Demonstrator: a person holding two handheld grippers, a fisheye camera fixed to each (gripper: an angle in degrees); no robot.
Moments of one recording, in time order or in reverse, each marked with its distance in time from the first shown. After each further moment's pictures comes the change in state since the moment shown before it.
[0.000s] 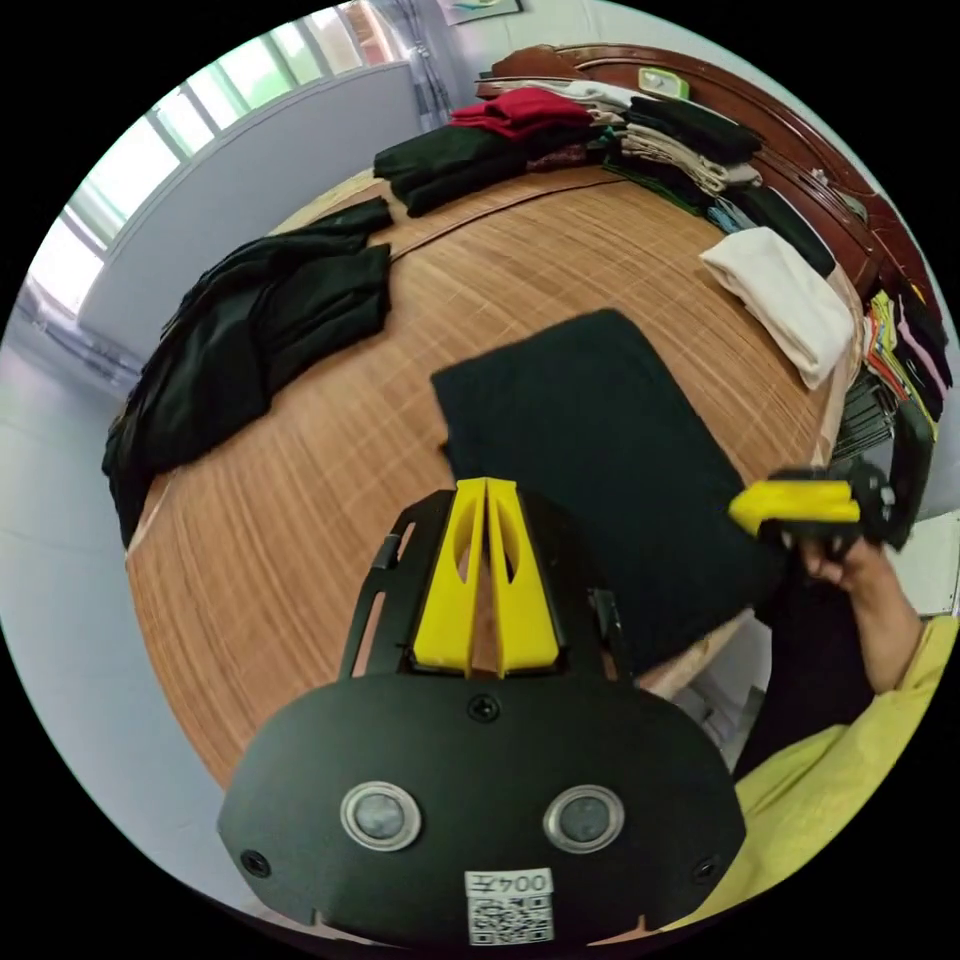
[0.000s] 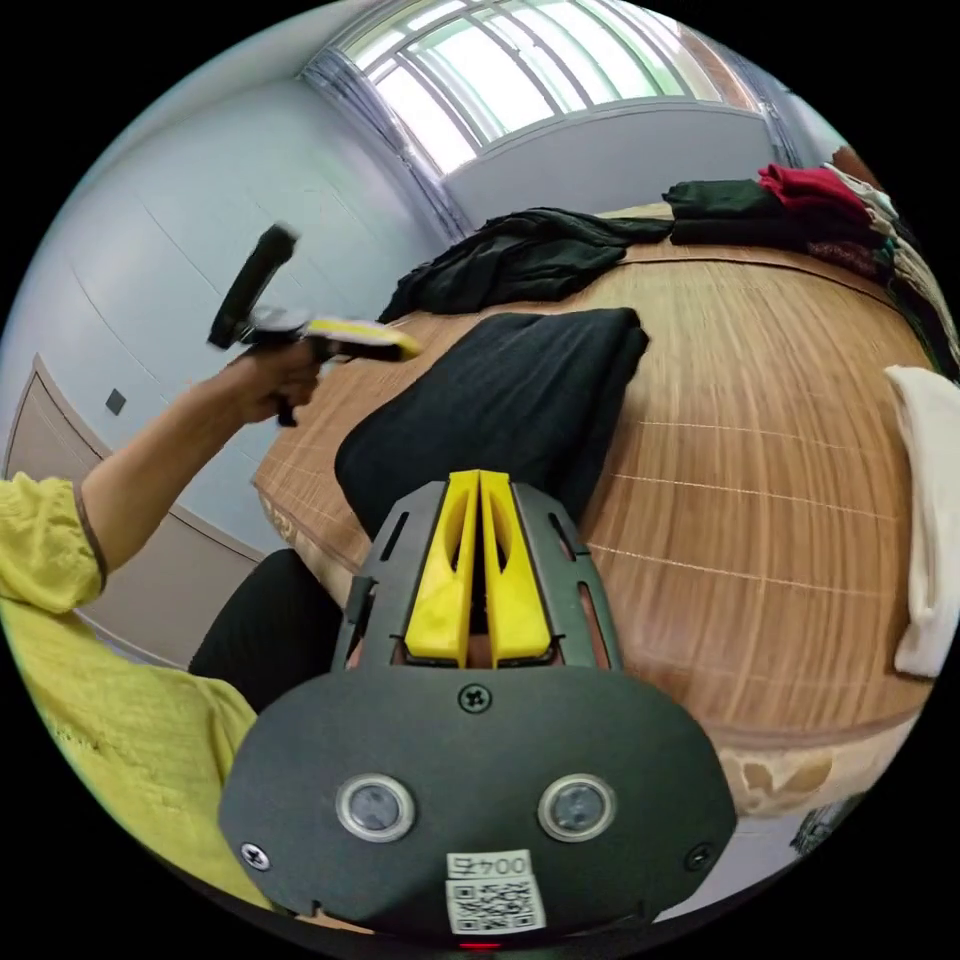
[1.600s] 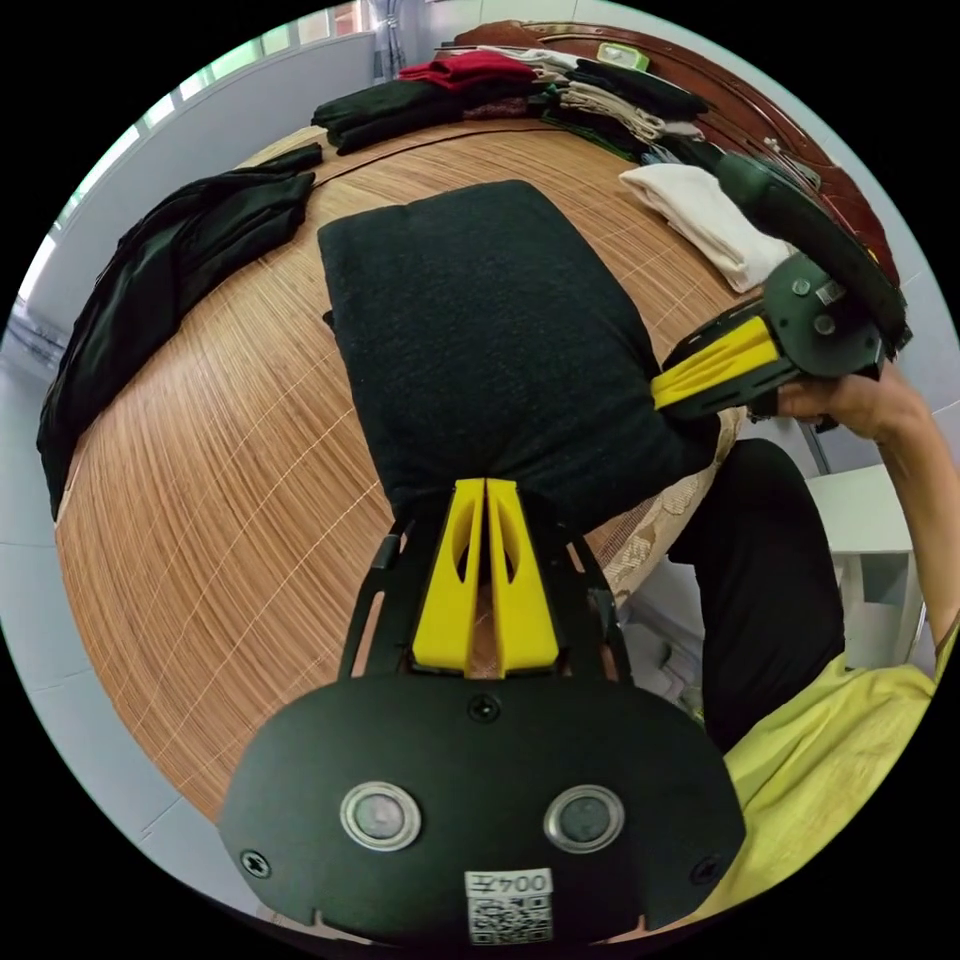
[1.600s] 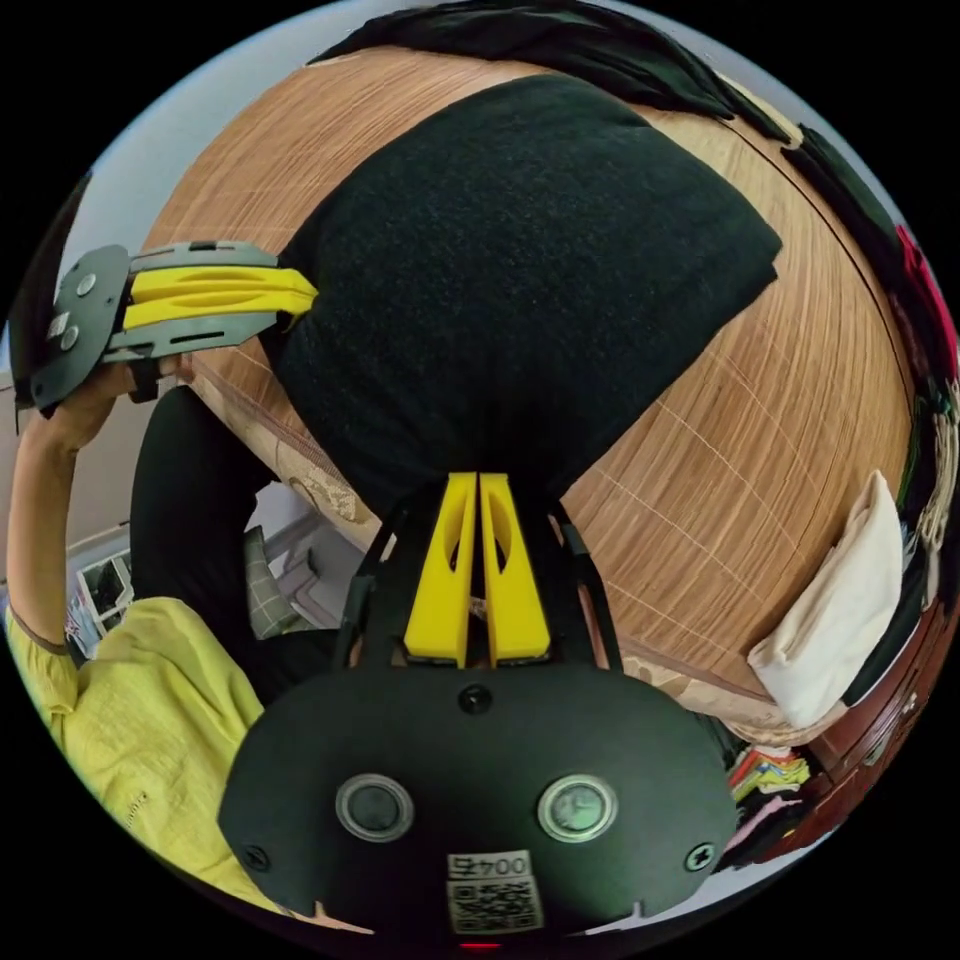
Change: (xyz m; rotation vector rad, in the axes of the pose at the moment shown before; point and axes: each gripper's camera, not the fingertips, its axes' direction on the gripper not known) left arm -0.028 0.140 0.100 -0.090 0.192 0.046; right arm -0.034 -0.091 0.104 -0.800 0.355 -0.124
